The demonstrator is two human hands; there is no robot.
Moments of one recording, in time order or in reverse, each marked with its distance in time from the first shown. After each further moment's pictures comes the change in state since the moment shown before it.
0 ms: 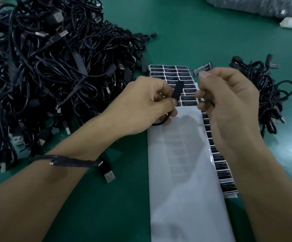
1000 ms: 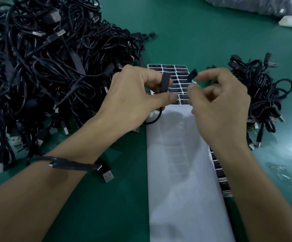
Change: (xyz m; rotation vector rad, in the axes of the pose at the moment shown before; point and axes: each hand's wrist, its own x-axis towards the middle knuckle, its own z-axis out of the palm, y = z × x) left_hand 0.001 0.000 -0.002 0.052 0.252 0.203; right_hand -0.009 0.004 0.006 -0.651 0.076 -0.250
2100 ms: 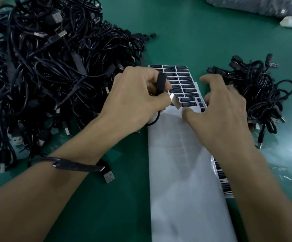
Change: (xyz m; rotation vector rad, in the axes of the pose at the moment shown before) left_hand -0.001 0.001 0.003 0.031 0.035 -0.062; right_hand 0.000 0.013 -0.009 -0.456 -0.200 0.018
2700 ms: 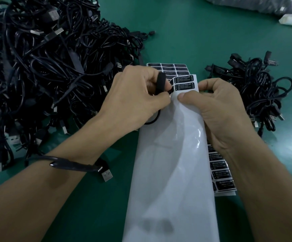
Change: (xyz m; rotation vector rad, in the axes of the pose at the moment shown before) left_hand 0.001 -0.003 0.003 0.034 0.013 0.019; right_hand 0.007 -0.013 -0.005 1.019 -0.170 0.332
